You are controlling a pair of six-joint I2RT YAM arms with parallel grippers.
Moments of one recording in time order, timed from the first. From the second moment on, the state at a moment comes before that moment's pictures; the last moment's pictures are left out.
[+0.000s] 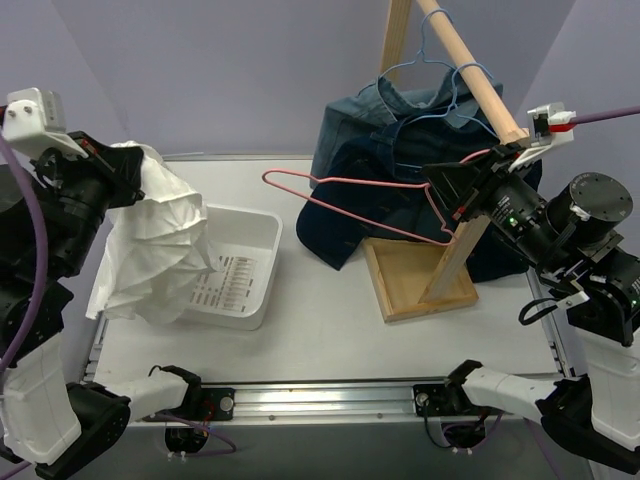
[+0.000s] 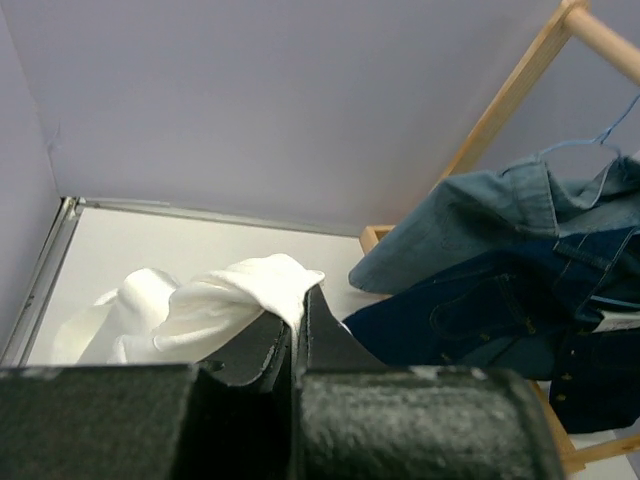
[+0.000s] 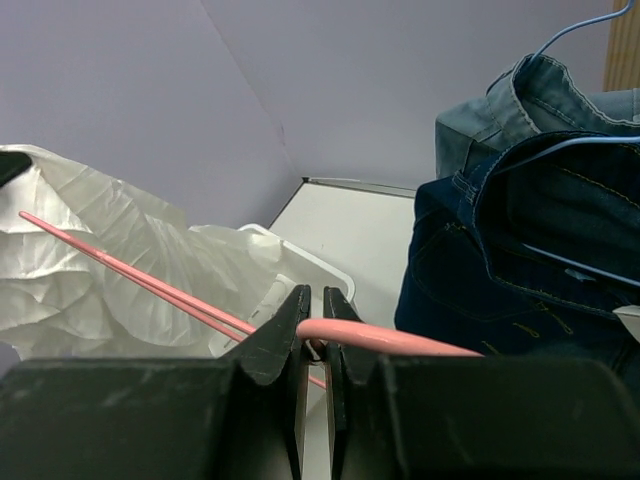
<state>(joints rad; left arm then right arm) -0.42 1.20 2.28 -1.05 -0.33 -0.31 0.63 1.07 1.90 -0.78 0.04 0.38</state>
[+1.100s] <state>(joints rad) -0.09 1.14 1.67 -0.87 0.11 -0.46 0.63 1.03 1.86 -0.83 0.07 0.39</state>
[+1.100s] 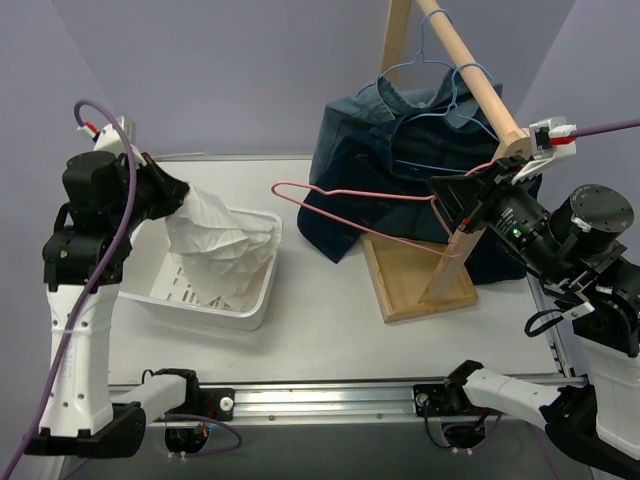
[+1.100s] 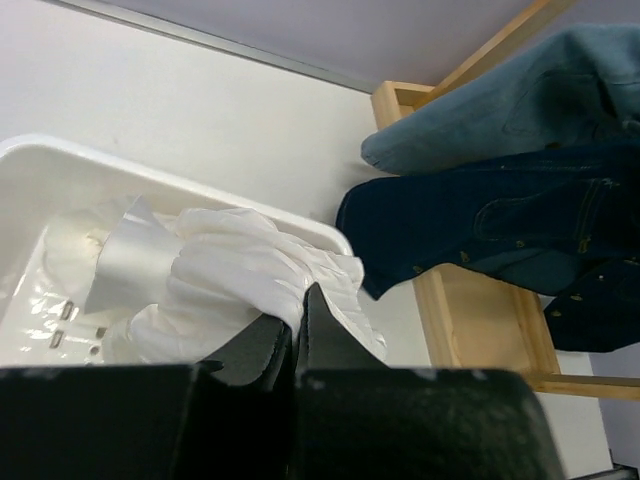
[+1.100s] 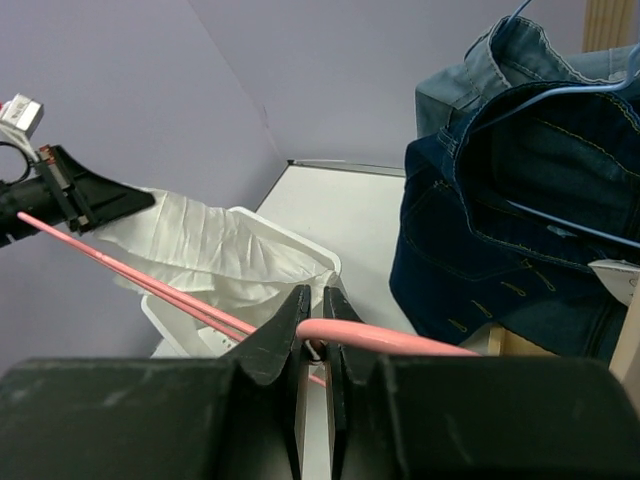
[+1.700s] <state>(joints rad) -0.06 1.36 1.55 -1.05 0.08 -0.46 0.63 1.05 1.78 -0.85 0.02 0.44</state>
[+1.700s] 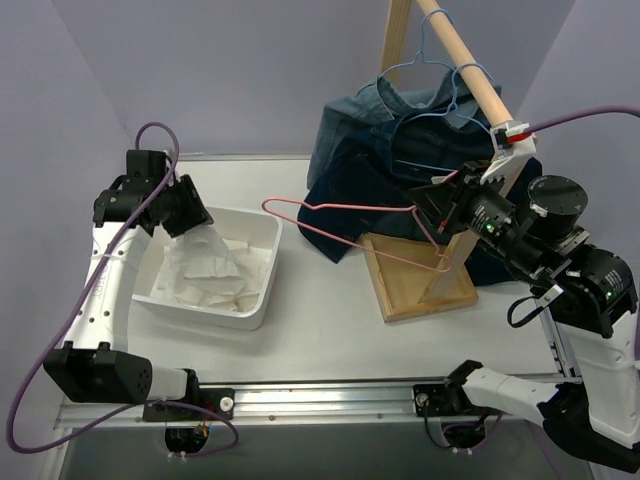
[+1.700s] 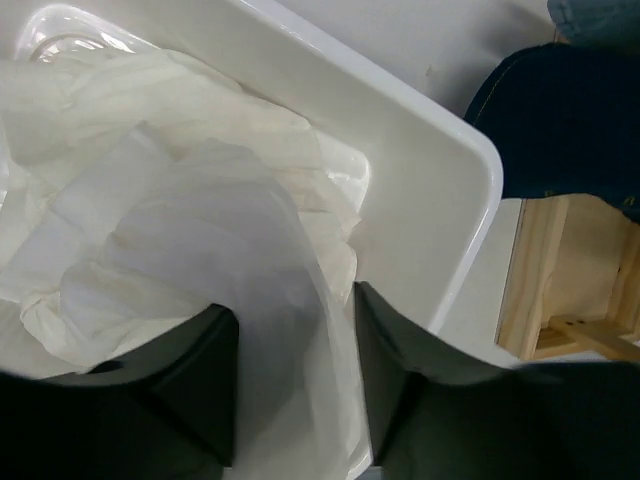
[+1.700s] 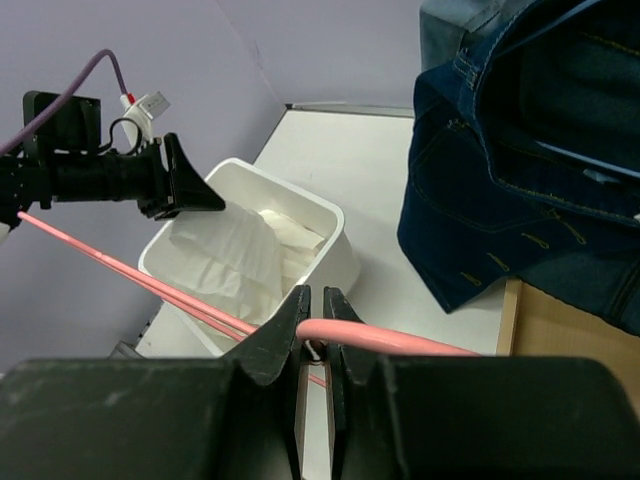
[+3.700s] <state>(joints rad) -0.58 1.13 1.69 -1.02 0.92 -0.04 0.63 1.11 1.79 -1.18 -0.10 0.49</state>
